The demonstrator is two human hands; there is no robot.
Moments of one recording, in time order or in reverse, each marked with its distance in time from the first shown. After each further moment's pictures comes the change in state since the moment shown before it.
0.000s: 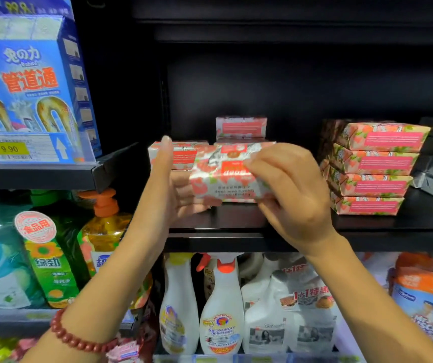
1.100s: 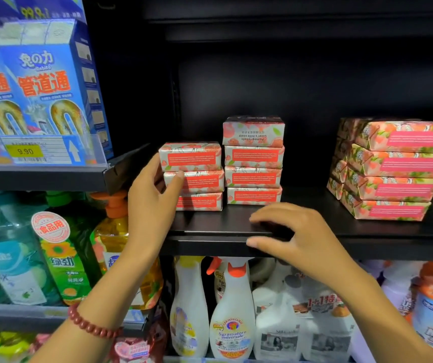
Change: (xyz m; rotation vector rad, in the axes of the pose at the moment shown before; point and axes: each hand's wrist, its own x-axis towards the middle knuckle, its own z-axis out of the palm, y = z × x) left_hand 0.033 -0.043 -0.038 0.513 0.361 0.447; right_hand -0.040 -0.009 -0.008 0.389 -0.665 0.654
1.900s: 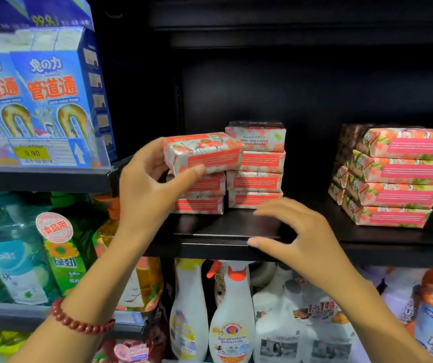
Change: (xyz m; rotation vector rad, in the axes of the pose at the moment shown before) left_hand 0.005 0.038 -0.018 -0.201 -0.055 0.130; right_hand 0.000 0.000 0.000 0.026 0.073 0.010
